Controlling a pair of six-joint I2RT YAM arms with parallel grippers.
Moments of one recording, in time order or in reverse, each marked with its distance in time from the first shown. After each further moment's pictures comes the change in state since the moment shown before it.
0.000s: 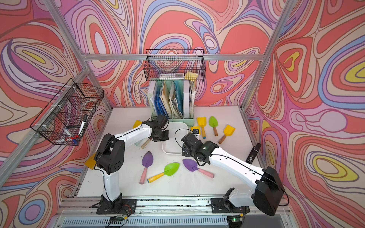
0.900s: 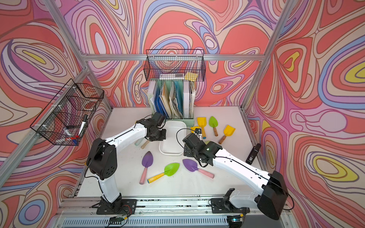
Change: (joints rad) left arm 0.002 -0.122 -0.006 -0.087 -0.008 0.017; right arm 0.011 -0.040 0.023 -0.058 0.040 0.006
